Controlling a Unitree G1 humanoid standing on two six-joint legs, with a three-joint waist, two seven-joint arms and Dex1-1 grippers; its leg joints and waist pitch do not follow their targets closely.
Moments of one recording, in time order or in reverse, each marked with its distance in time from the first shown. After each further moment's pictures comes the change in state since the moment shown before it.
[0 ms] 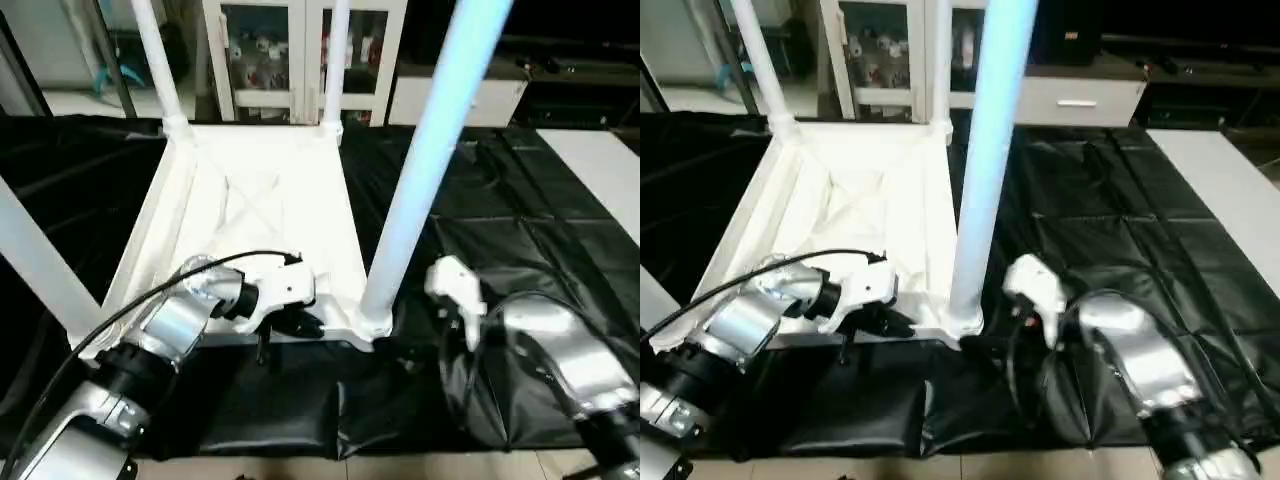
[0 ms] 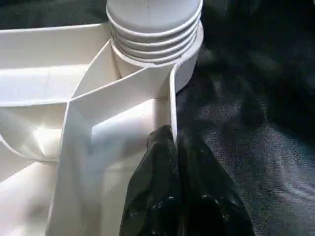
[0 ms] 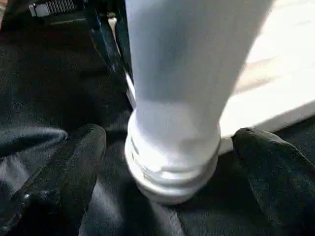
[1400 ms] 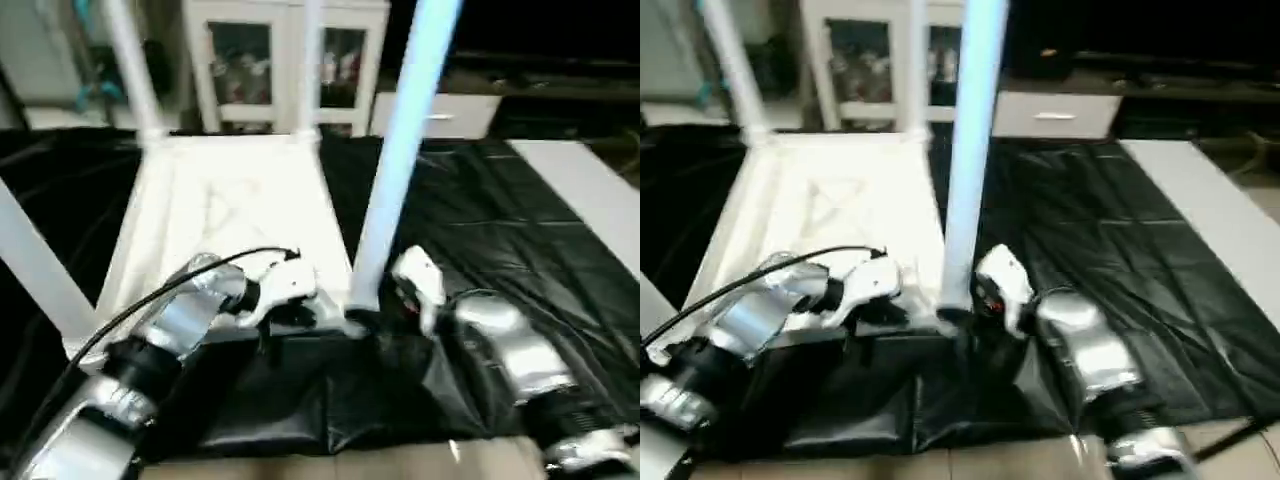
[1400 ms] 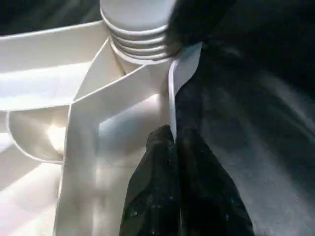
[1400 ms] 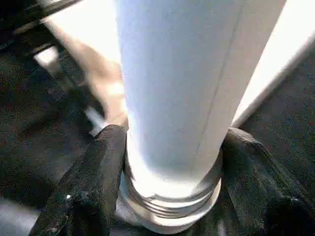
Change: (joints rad) left arm -0.055 -0.065 -0.015 0.073 0.099 0.079 0.192; right arm -0.056 0.244 -0.050 0.227 -0.053 -0.015 -0.365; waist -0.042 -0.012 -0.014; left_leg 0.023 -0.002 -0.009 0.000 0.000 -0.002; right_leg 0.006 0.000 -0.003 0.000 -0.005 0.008
